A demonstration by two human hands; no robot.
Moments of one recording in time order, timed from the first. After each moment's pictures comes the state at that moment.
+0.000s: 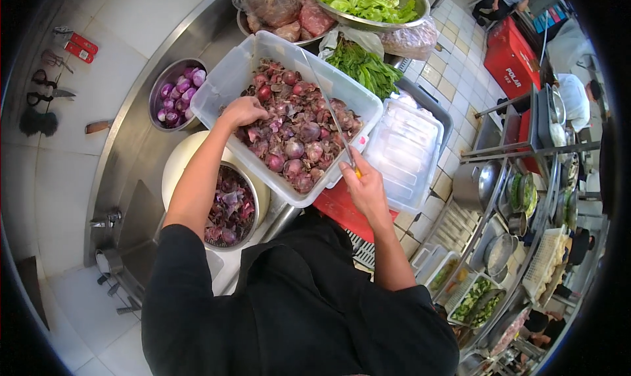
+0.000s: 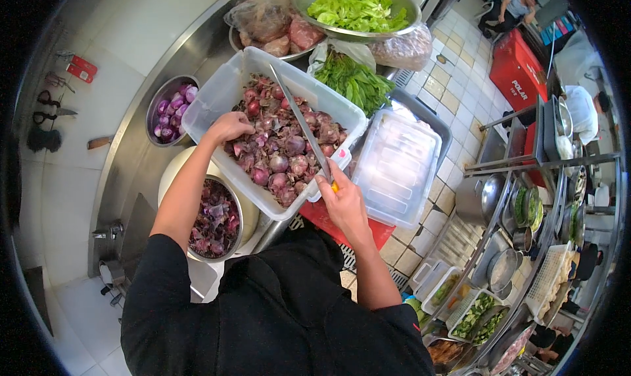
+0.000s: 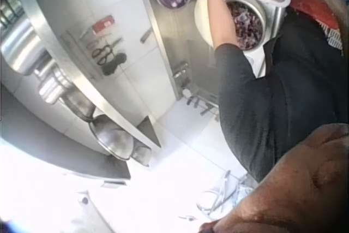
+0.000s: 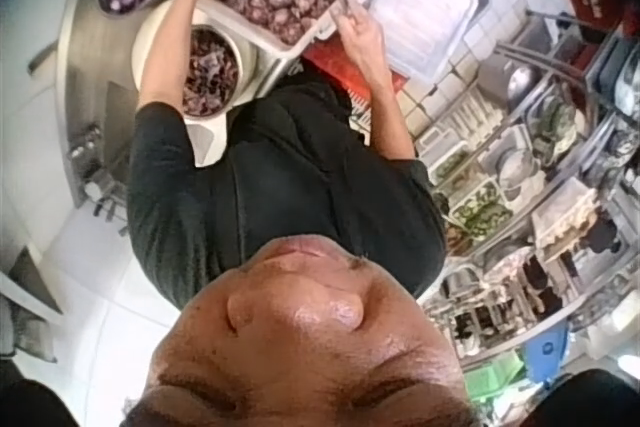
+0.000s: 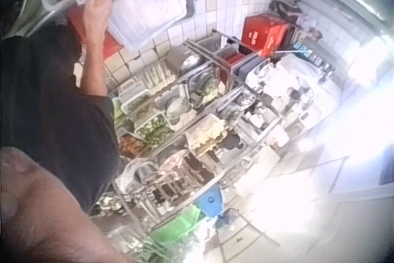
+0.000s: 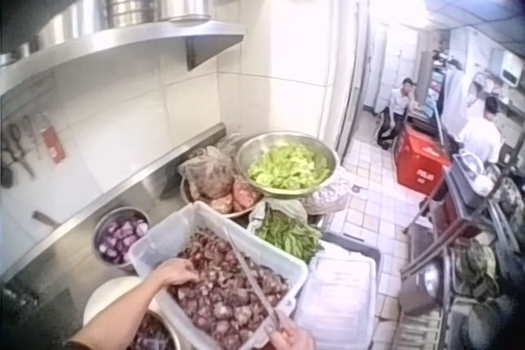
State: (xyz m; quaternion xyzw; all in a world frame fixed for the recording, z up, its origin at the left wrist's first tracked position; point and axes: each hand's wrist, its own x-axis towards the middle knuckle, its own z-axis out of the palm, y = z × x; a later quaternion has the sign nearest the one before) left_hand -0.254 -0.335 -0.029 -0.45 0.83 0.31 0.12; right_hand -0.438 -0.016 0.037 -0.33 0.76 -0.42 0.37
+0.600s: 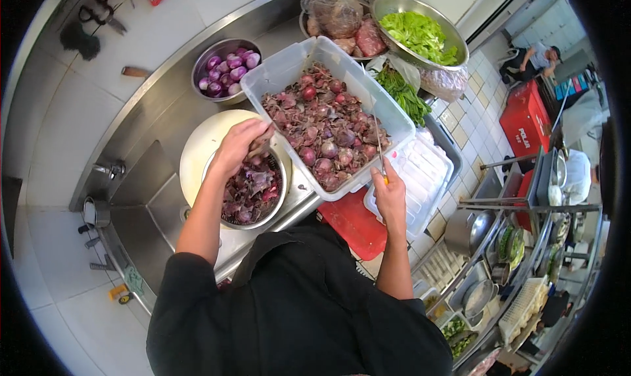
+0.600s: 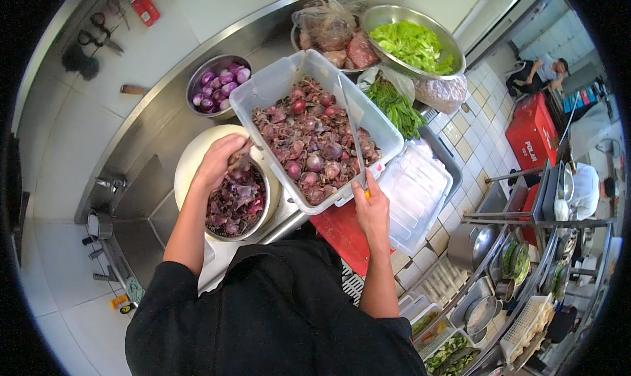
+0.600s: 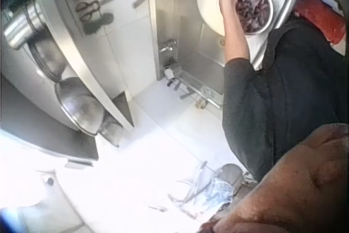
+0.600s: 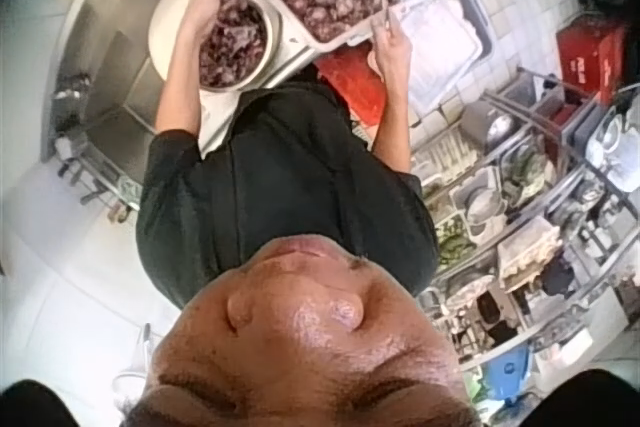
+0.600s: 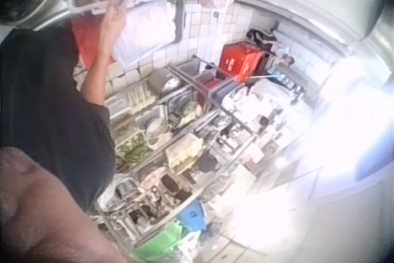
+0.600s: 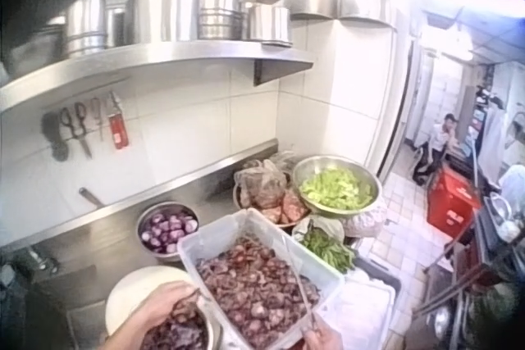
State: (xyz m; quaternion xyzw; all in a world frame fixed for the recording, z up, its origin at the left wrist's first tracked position) left_hand -0.133 -0.191 0.065 -0.44 0.48 0.71 -0.26; right_hand -0.433 -0.017 0.030 -0.36 0.76 -0.43 0.33
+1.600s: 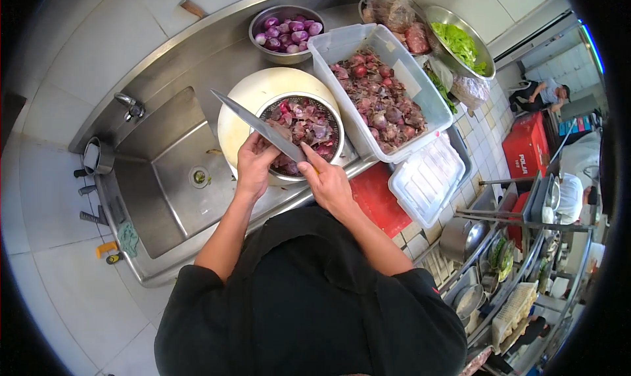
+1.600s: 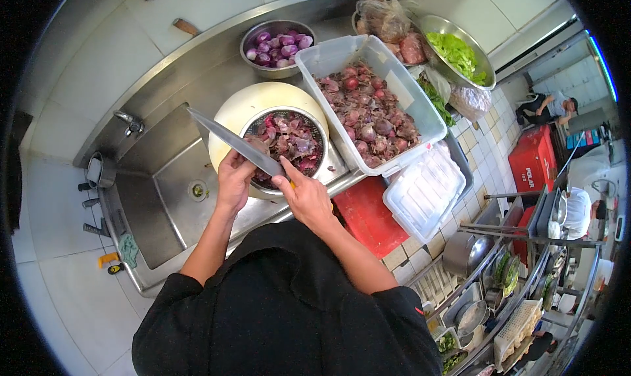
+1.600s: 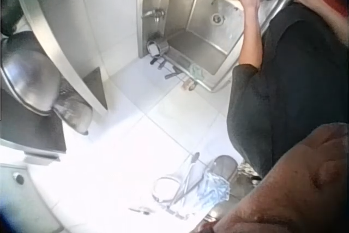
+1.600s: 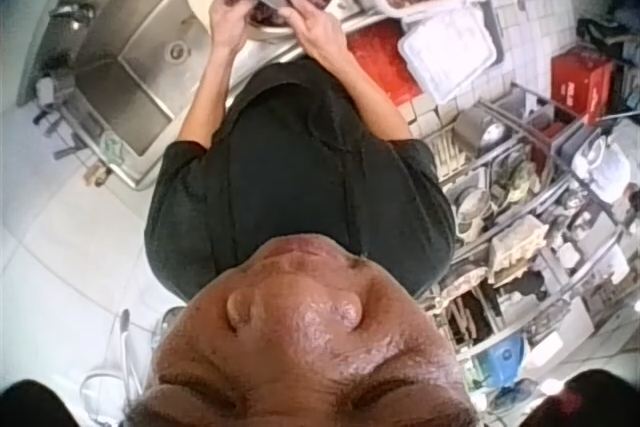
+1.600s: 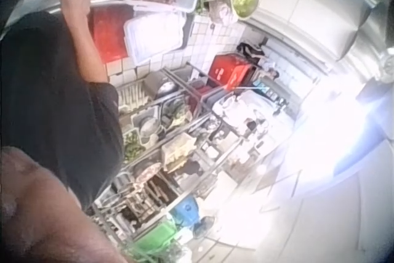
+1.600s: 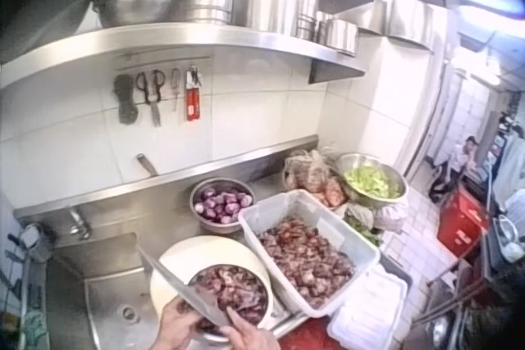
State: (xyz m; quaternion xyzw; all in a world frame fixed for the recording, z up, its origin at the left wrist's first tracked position) left_hand -0.023 -0.042 0.017 -0.38 0.31 0.66 -0.57; right_hand -0.199 -0.001 0.050 -0.64 0.62 -0.25 0.37
